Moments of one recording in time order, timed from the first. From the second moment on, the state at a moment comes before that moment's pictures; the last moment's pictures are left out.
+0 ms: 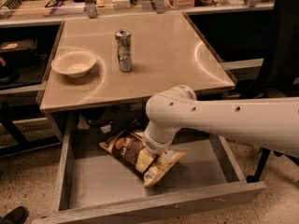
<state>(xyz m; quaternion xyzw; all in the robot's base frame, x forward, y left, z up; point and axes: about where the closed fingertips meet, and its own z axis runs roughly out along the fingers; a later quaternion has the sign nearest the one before) 0.486 -0.008 0.617 -0.47 0.88 0.09 0.06</state>
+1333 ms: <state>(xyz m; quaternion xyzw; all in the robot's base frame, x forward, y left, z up) 0.480 -0.033 0.658 -0.45 0.88 0.10 0.09</state>
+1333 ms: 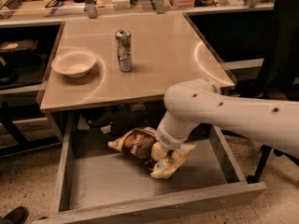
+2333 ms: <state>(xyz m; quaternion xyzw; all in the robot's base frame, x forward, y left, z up) 0.447 -0.157 0.787 -0.35 0.92 0.07 0.16</state>
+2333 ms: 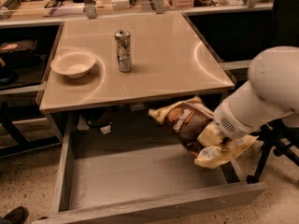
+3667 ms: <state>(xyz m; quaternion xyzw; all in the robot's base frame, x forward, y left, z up) 0.463 -0.170 0.897 -0.36 0.90 0.03 0.24</state>
